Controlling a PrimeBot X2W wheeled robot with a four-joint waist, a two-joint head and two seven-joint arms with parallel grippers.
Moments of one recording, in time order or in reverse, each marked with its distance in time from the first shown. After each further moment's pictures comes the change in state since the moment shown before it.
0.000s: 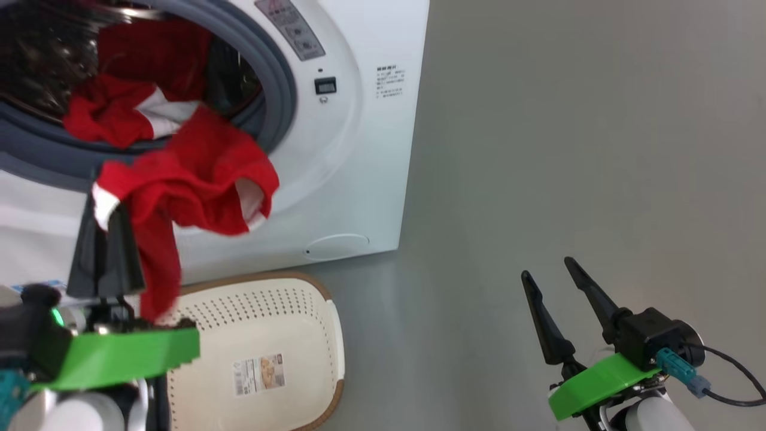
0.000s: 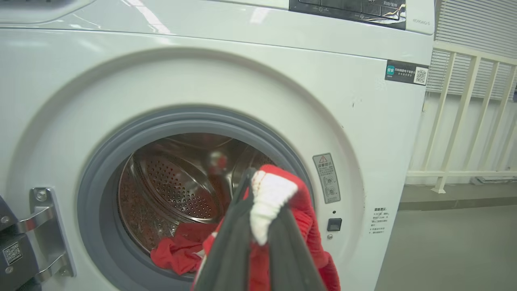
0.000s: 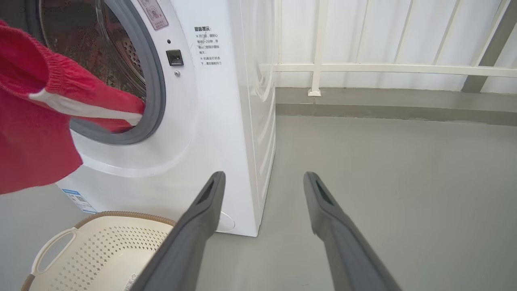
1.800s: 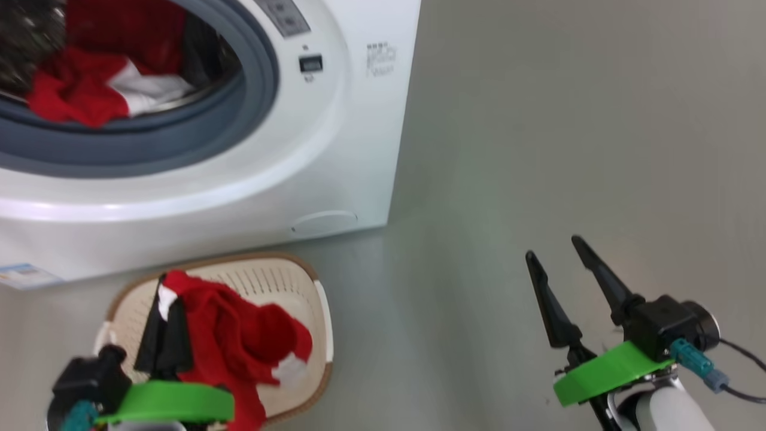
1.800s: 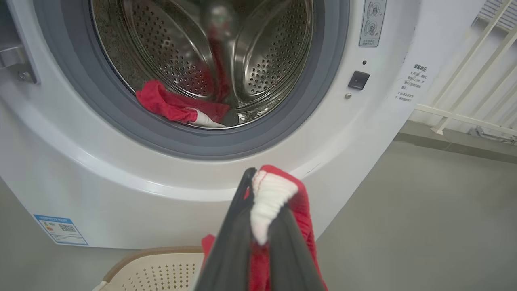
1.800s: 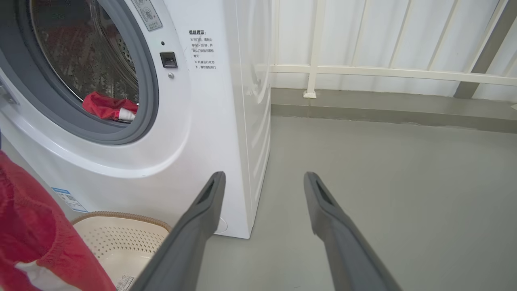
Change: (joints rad) left arm 0.188 -0.221 0.097 0.265 0.004 -0.184 -0.058; right arm 0.024 0.001 -0.022 -0.146 -0.028 0.000 0.061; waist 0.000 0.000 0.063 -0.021
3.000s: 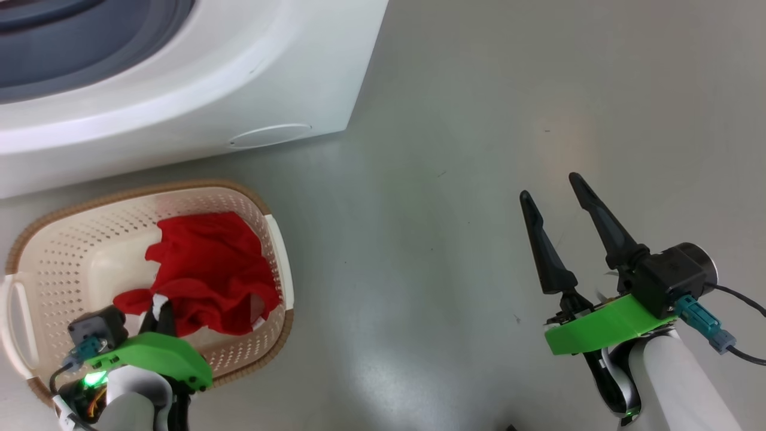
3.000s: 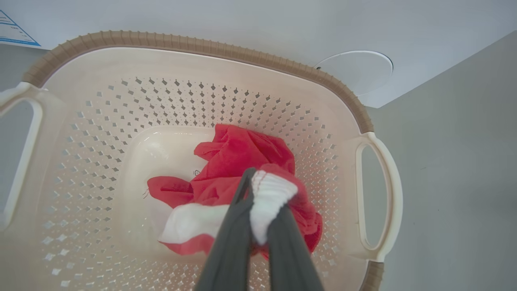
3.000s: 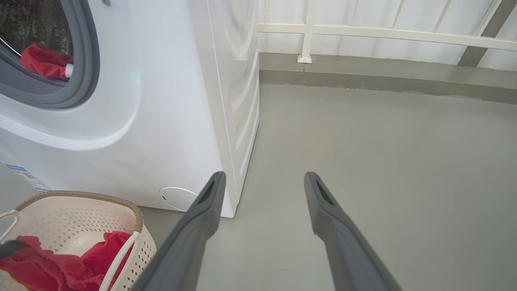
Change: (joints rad) left arm -0.383 -0.065 0.199 0.827 0.078 -0.200 0.000; right arm -0.157 0.000 0.021 0.026 0.013 0.000 -0.061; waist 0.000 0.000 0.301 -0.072
